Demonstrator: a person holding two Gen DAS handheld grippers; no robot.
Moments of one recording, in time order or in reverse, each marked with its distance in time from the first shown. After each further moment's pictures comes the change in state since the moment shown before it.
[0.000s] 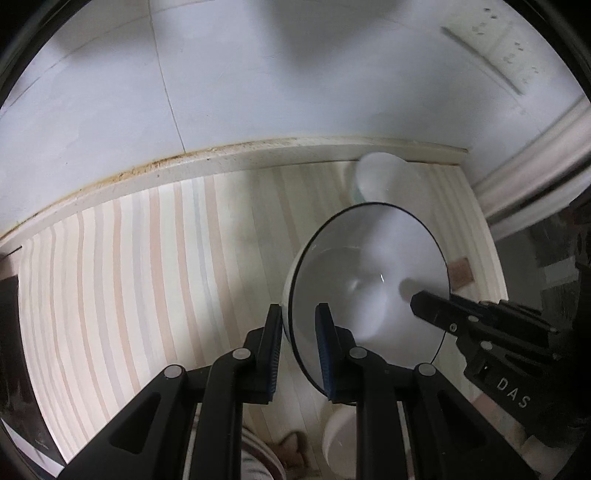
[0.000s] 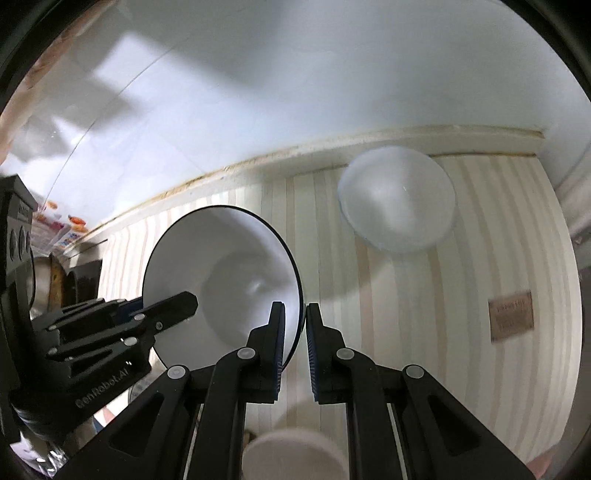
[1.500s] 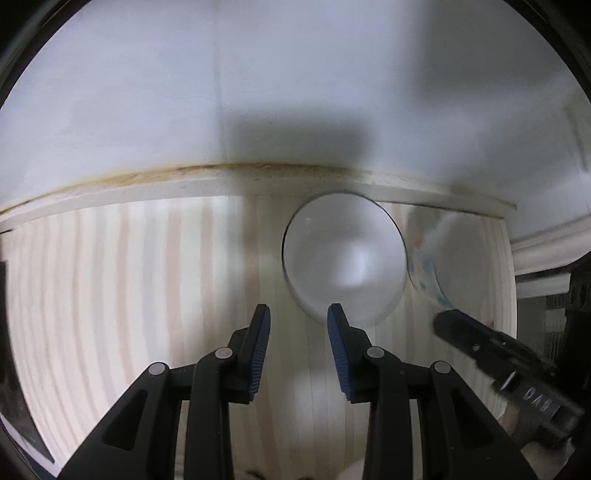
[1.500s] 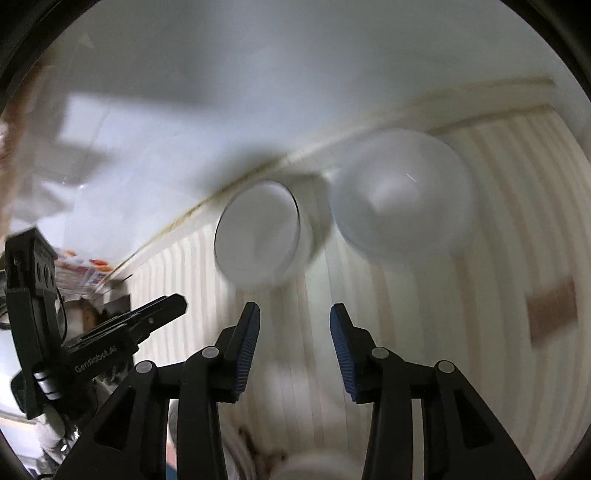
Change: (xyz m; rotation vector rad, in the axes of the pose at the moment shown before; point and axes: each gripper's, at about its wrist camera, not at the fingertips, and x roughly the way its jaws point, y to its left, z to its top) left arm 0.071 0.057 0.073 -0.177 0.079 -0.003; right arm 0.024 -0.042 0.049 0.156 0.022 0.155
